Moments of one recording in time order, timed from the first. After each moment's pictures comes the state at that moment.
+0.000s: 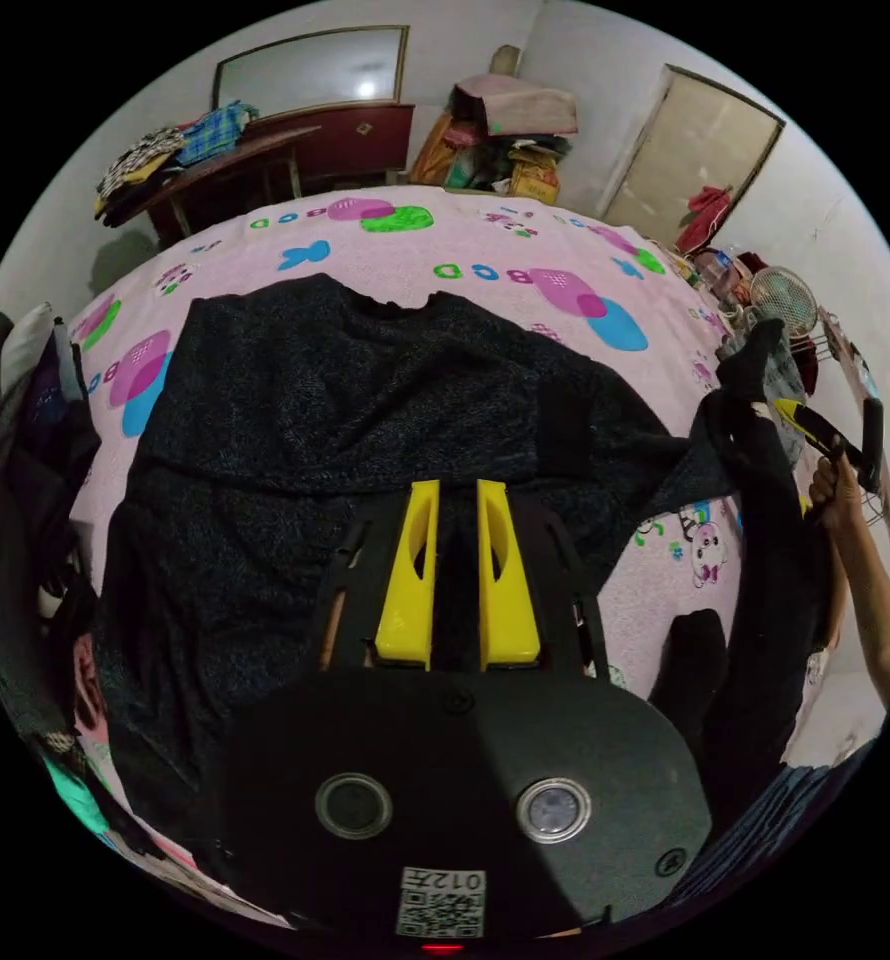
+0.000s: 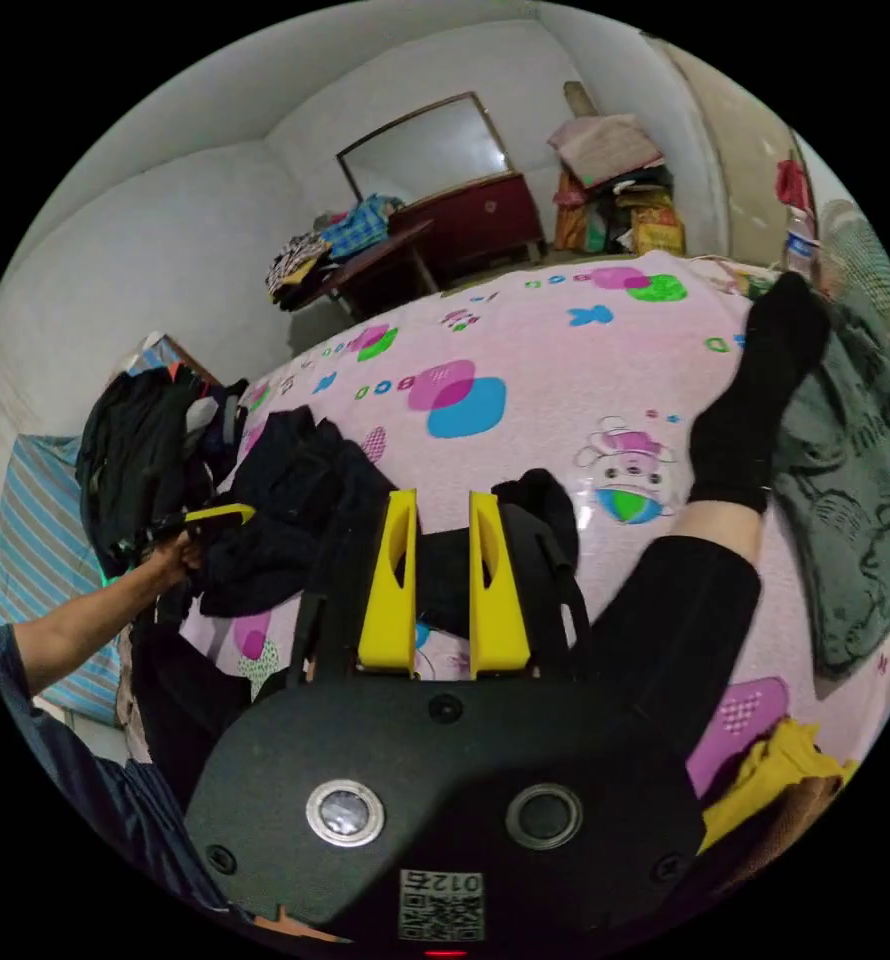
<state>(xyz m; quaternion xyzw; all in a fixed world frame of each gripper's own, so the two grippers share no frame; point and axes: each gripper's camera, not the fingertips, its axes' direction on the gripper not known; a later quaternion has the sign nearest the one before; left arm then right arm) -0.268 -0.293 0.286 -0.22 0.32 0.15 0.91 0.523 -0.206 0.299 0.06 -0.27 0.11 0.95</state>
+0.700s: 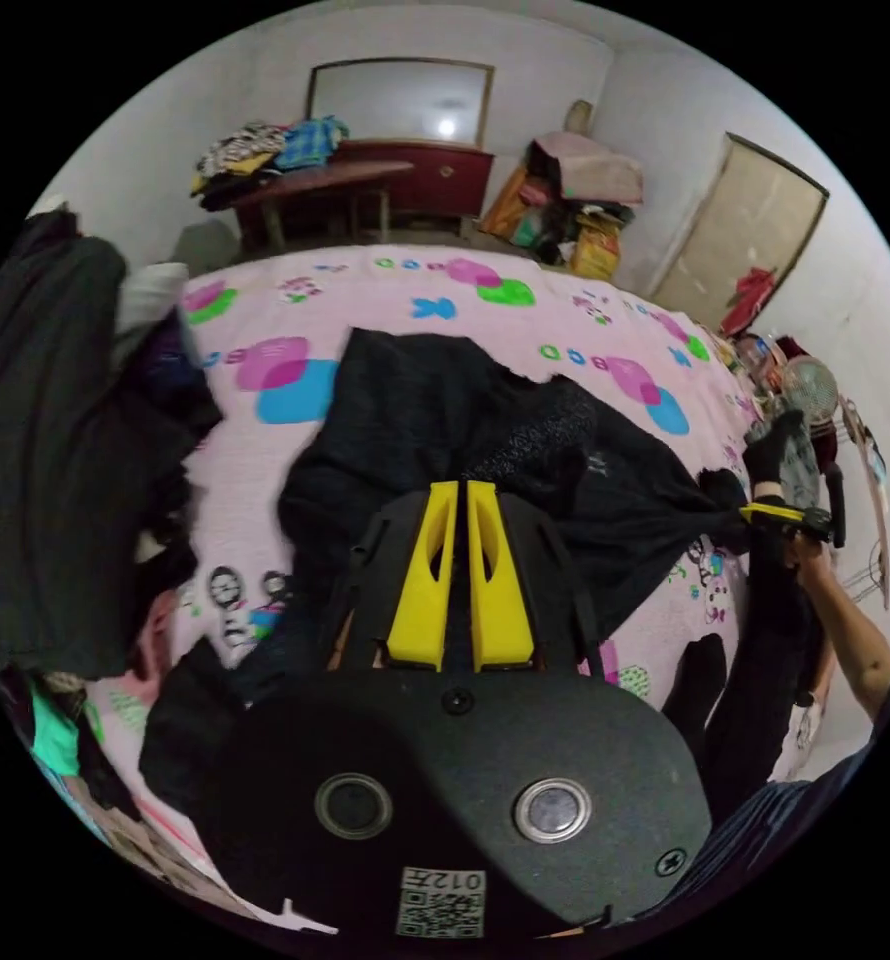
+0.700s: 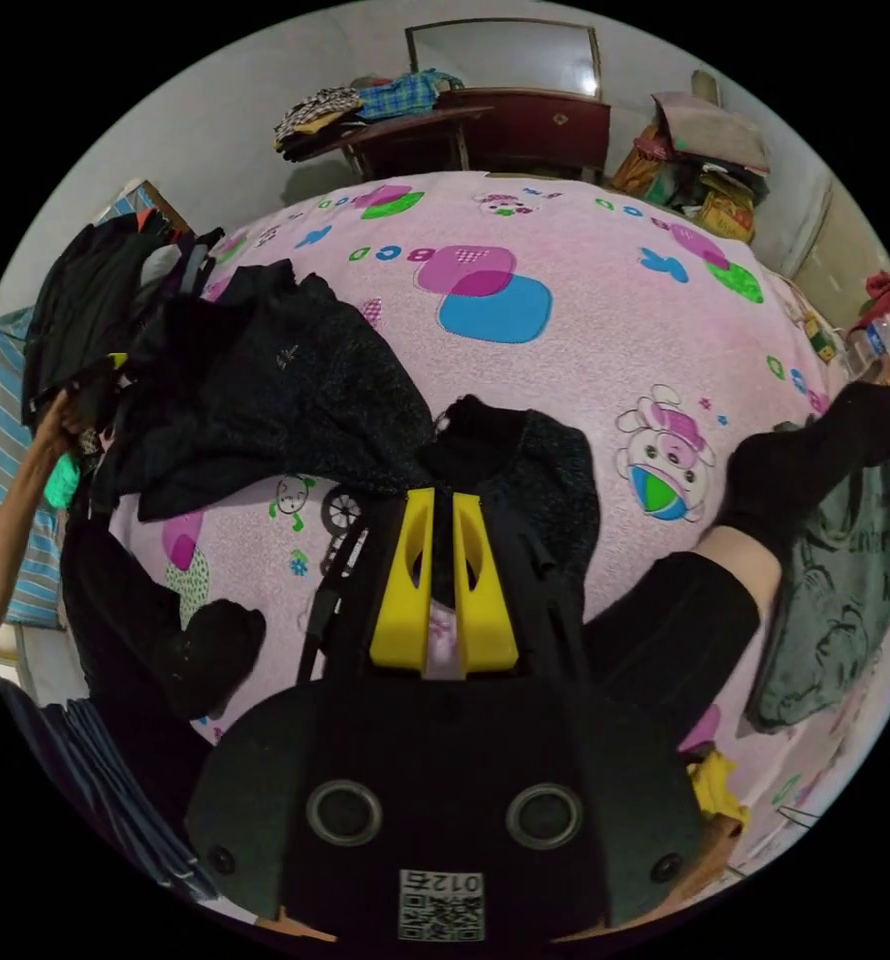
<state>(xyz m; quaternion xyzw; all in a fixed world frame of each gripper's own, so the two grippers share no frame) -0.390 -0.361 0.279 -0.17 0.25 0.04 0.95 0.563 -0.238 0.325 -0.08 -0.19 -0.04 0.98</state>
